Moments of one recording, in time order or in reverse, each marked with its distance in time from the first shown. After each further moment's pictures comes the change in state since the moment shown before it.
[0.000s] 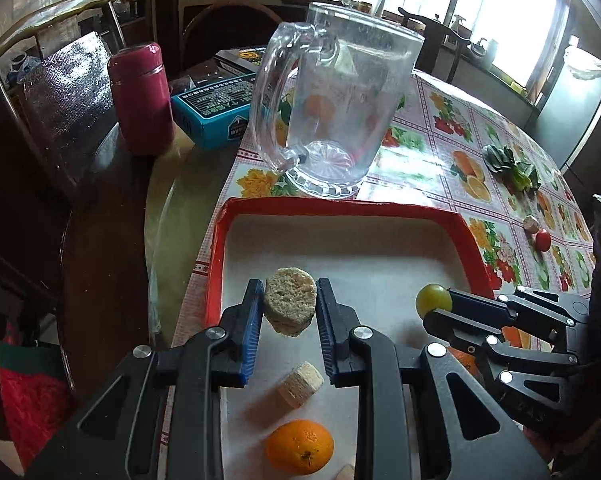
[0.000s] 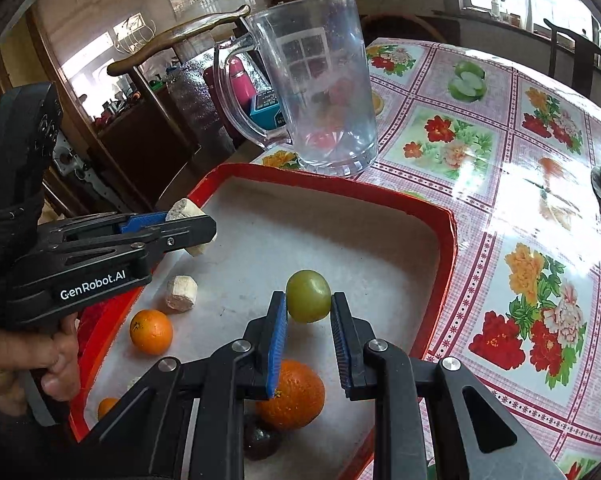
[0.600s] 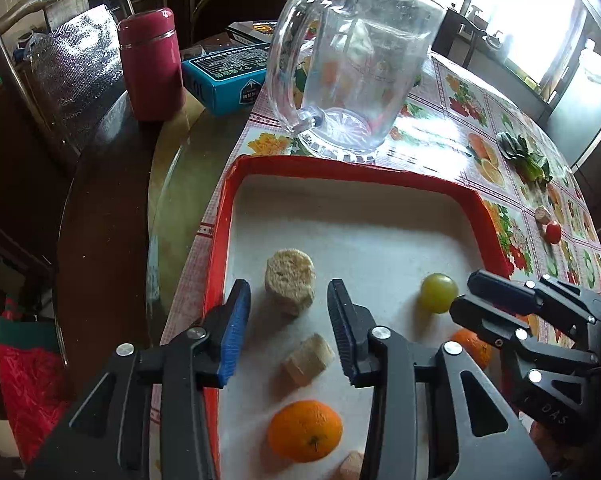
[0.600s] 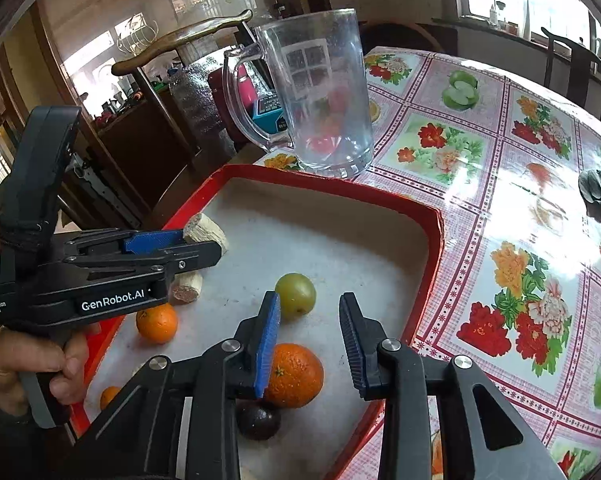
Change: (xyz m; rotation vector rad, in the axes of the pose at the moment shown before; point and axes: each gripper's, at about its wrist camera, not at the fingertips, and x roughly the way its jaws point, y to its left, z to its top) left arm 0.004 0.004 -0.015 -0.042 0.063 0.019; right arm -0.021 0.005 -0.008 -0.014 -0.033 -0.022
